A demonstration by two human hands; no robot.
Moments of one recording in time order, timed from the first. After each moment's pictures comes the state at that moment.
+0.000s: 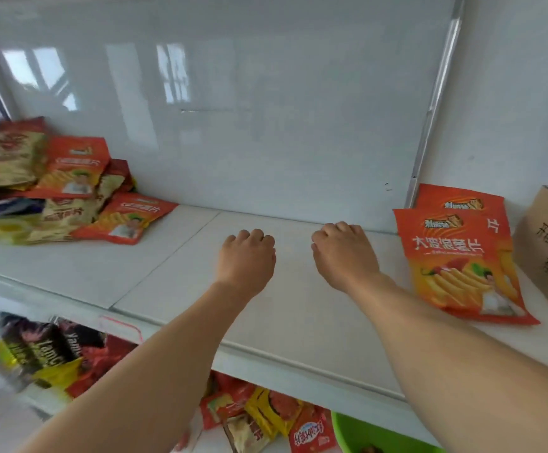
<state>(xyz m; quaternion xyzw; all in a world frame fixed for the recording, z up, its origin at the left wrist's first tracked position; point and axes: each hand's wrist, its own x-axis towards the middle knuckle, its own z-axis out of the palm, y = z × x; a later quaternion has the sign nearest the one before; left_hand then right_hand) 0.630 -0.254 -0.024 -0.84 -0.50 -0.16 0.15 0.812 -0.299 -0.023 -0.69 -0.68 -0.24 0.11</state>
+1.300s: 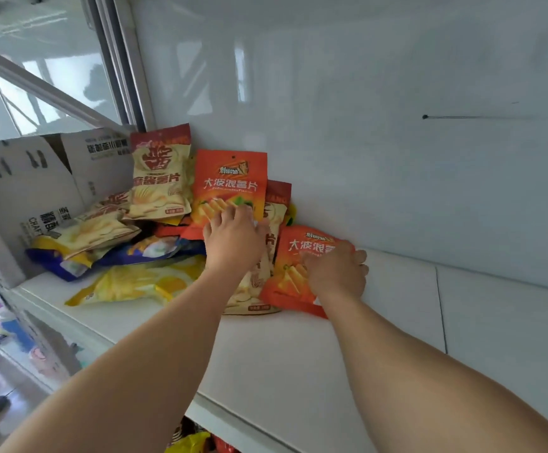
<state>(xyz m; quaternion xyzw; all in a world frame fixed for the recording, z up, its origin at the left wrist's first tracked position) 0.253 0.110 -0.006 -0.70 -0.65 -0.30 0.01 0.403 0.070 -0.046 -0.83 -0.39 0.12 0.38</state>
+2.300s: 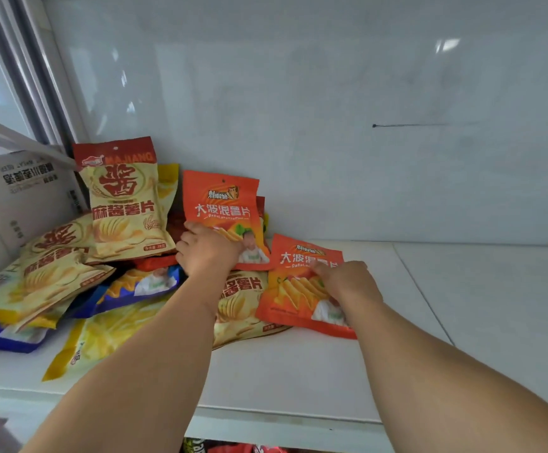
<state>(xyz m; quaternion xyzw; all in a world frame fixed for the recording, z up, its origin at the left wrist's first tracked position) 0.210 0.155 0.006 -0.68 -0.67 -0.26 -0.18 0.374 0.026 -0.030 -0.88 -0.18 0.20 0.38</state>
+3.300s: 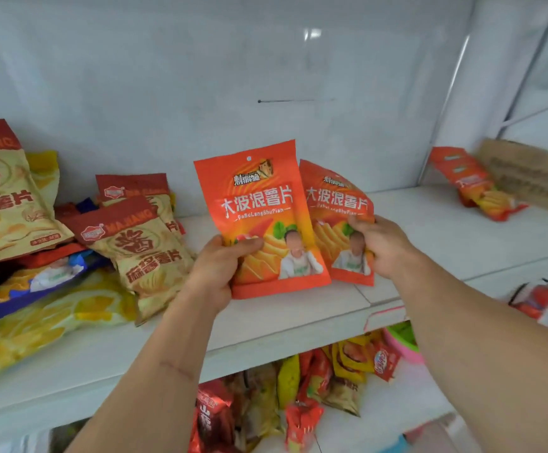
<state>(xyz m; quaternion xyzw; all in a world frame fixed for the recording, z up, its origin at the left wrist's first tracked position) 0.240 0.008 -0.021 -0.53 -0.26 -0.26 -0.76 0.442 -0.164 -0.014 -0.68 -0.14 0.18 0.70</state>
